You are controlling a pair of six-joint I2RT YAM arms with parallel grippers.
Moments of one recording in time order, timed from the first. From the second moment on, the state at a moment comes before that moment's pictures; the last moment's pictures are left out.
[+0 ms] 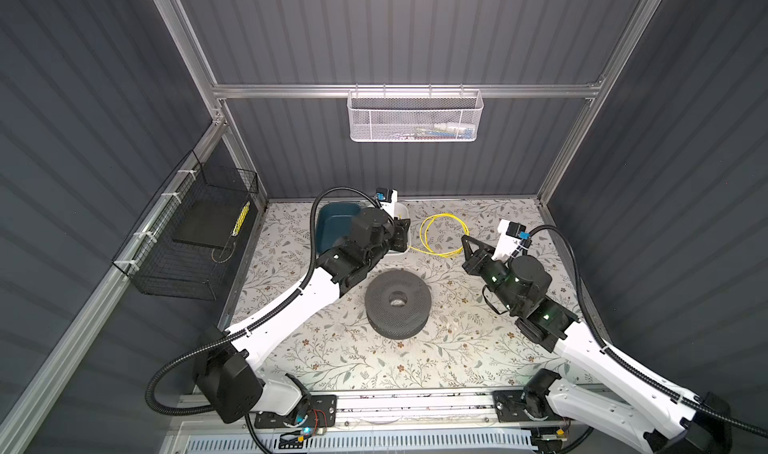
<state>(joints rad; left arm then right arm) -0.75 1.43 1.28 -0.16 -0.13 -0.31 0.65 0.91 0.70 0.17 0.23 0.67</state>
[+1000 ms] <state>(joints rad) -0.74 1.23 0.56 0.85 -0.43 -1.01 0.63 1.06 0.64 0.56 0.32 0.87</state>
